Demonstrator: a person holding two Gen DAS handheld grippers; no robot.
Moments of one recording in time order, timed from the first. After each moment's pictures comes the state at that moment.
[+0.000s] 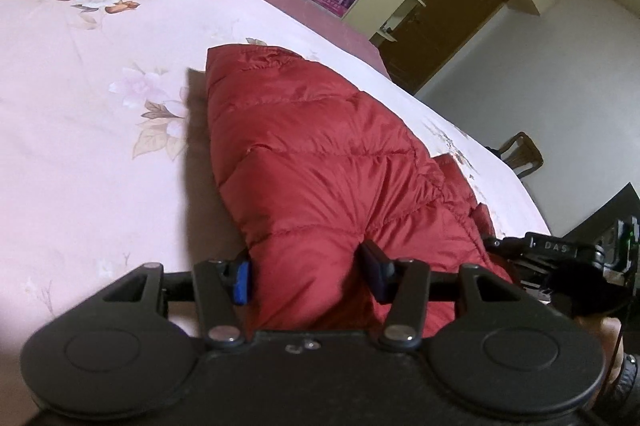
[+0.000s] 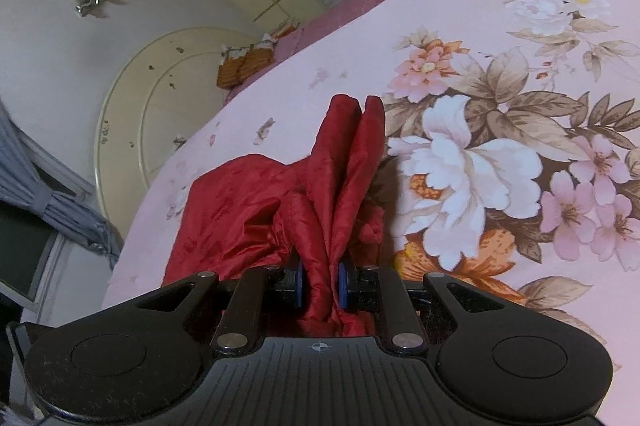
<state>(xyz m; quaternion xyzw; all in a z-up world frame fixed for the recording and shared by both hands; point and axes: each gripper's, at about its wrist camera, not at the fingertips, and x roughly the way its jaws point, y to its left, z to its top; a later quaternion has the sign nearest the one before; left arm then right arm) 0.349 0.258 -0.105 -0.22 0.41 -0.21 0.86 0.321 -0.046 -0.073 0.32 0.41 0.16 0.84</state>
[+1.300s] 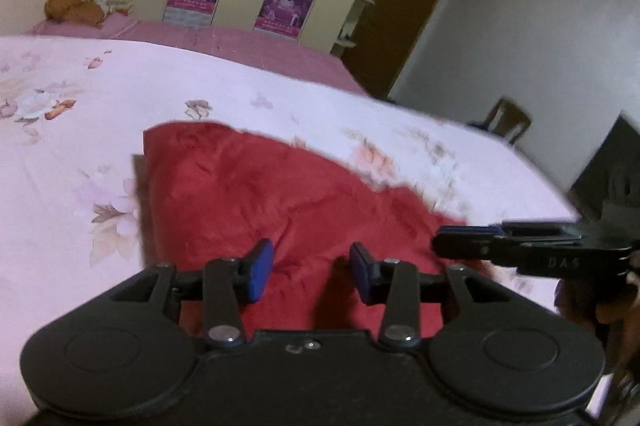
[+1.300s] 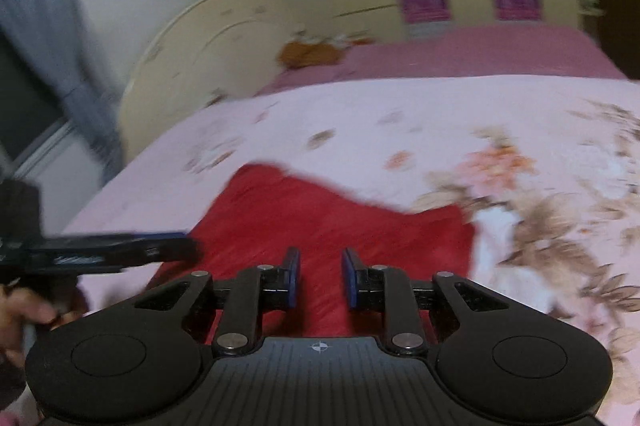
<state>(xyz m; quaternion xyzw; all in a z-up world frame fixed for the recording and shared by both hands) 0.354 0.226 -0.073 -0.08 0.35 -0.24 0.90 0.309 0.009 -0.031 0.09 0.36 0.28 0.89</state>
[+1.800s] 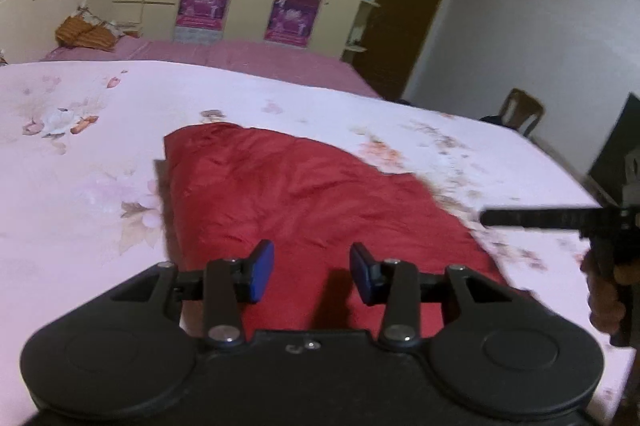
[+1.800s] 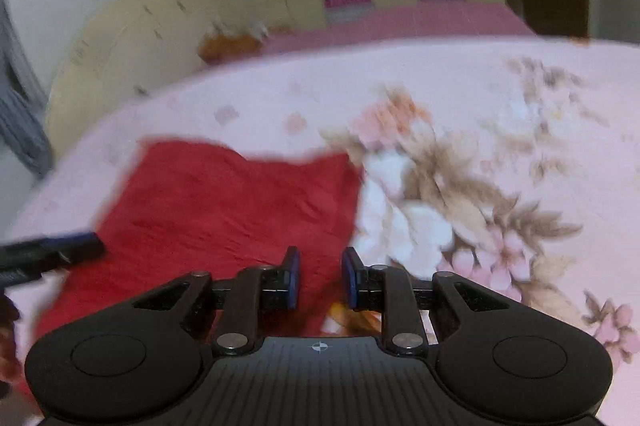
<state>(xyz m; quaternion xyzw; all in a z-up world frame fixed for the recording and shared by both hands) 0.314 0.233 -0.056 -0.07 0.33 -0.24 0.91 0.282 -0.047 -0.025 0.12 0.36 0.17 0.91</state>
